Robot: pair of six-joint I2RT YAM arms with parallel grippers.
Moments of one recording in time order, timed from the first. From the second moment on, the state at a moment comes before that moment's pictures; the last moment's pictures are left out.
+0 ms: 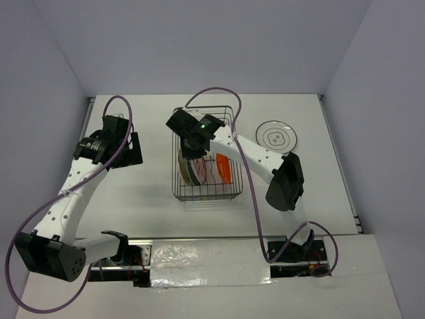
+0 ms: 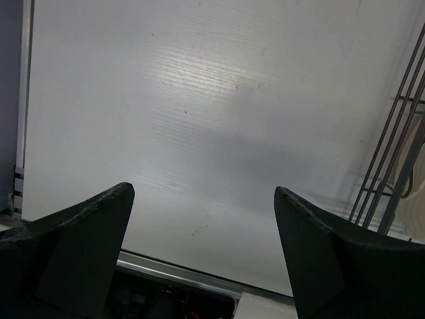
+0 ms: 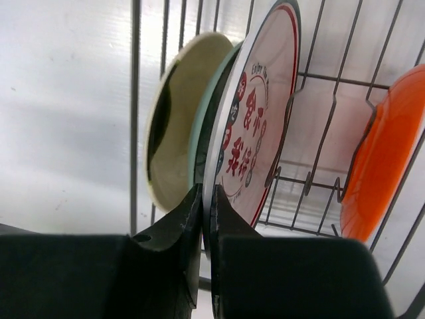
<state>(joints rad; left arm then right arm) -0.20 1.17 1.22 -1.04 -0.35 -0.37 0.93 2.03 2.02 -1.06 0.26 0.72</state>
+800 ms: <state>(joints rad) -0.25 1.34 1.48 -1.09 -0.30 -0.45 0.36 2.07 2.23 -1.13 0.61 0.38</state>
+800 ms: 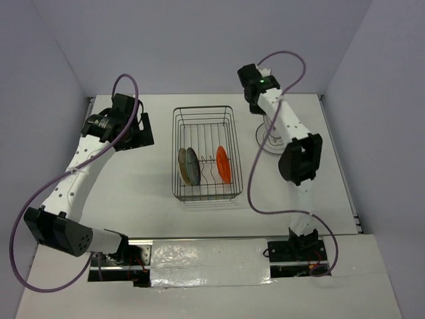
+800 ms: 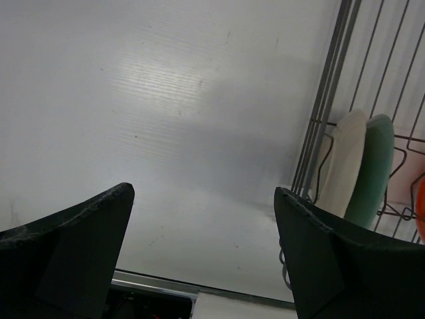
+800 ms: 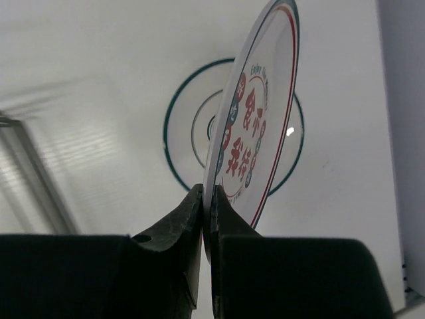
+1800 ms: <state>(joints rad) -0.79 1.80 1.81 -1.03 -0.20 -0.74 0.16 1.26 1.58 -0.91 0.21 0.50</state>
